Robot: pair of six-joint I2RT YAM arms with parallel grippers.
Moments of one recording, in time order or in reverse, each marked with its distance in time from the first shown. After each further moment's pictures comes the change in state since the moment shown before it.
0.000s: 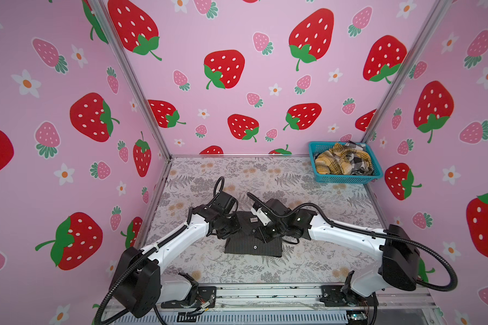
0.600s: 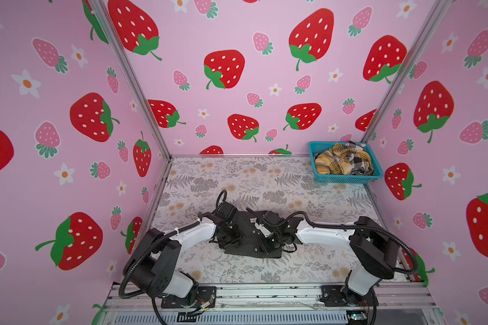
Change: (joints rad) left arm 0.017 0.165 -0.135 0.193 0.073 -0.019; right arm -0.037 0.130 -0.156 0.074 -0.051 0.082
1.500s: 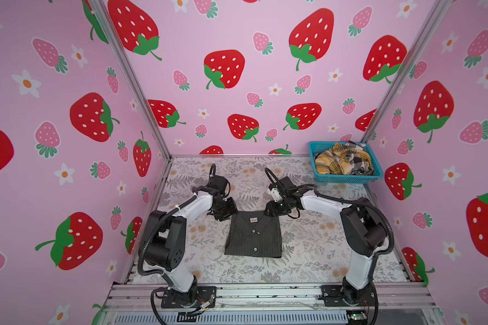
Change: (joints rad) left arm 0.217 0.250 0.413 -0.133 -0.017 0.229; right arm -0.364 0.192 0.297 -0.043 -0.080 -0.210
